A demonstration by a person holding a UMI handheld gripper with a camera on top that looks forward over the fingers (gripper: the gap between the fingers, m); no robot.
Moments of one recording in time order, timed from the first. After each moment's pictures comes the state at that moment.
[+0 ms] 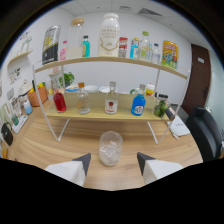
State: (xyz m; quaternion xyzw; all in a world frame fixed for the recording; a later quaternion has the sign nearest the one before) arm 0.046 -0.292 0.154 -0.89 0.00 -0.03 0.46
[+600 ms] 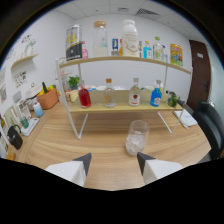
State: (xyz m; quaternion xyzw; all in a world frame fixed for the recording) arm -0.038 -0.330 0.147 -0.88 0.01 0.01 0.47
